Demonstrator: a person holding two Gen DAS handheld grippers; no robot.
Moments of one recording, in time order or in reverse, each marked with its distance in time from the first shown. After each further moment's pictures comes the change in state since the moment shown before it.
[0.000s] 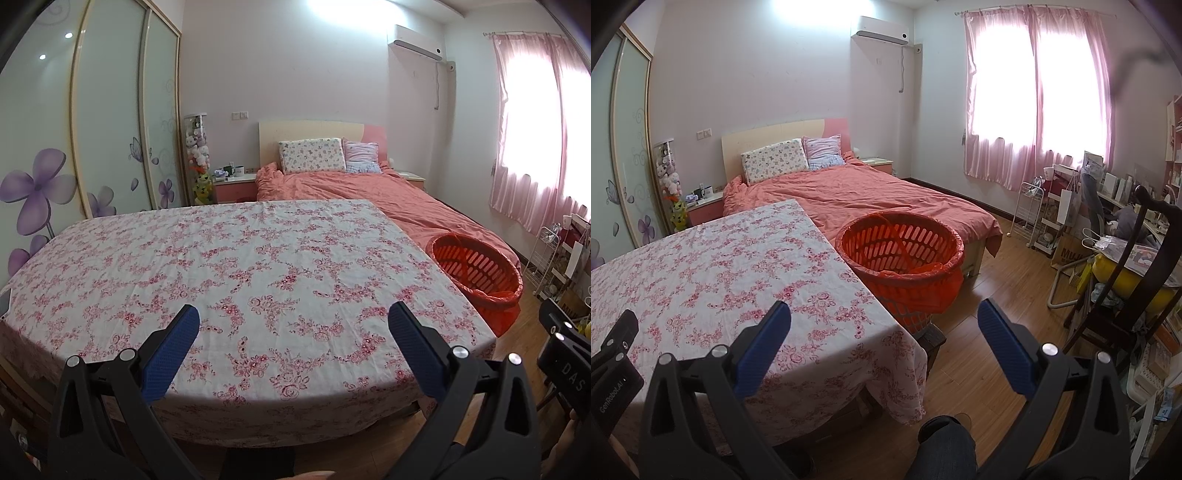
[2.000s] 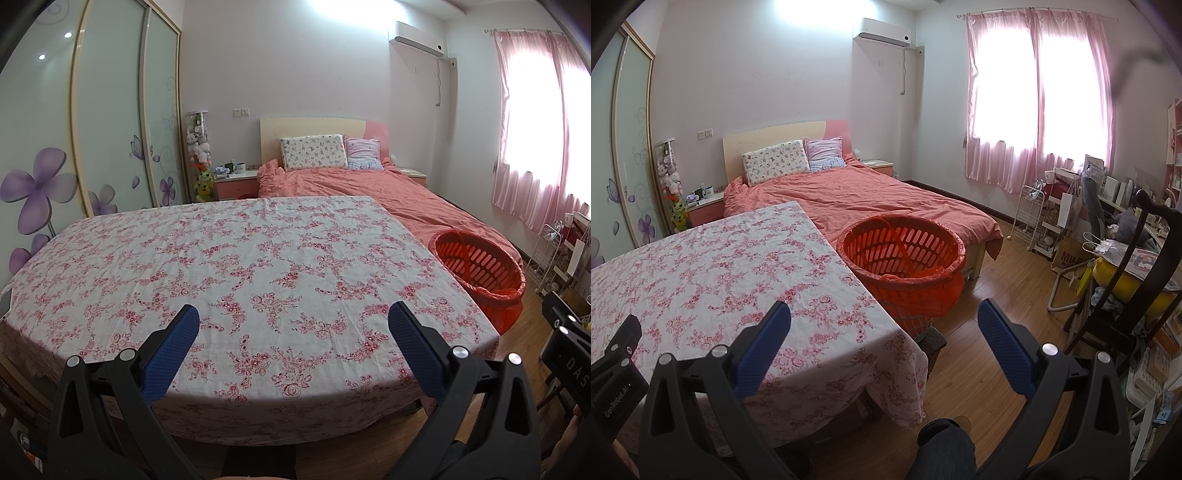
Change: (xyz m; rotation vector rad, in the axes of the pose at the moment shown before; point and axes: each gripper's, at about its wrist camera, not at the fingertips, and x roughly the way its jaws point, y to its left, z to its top) left arm 0.001 0.003 -0.001 0.001 0.009 0.003; right arm 0.000 0.001 0.000 -0.002 -0.001 -0.001
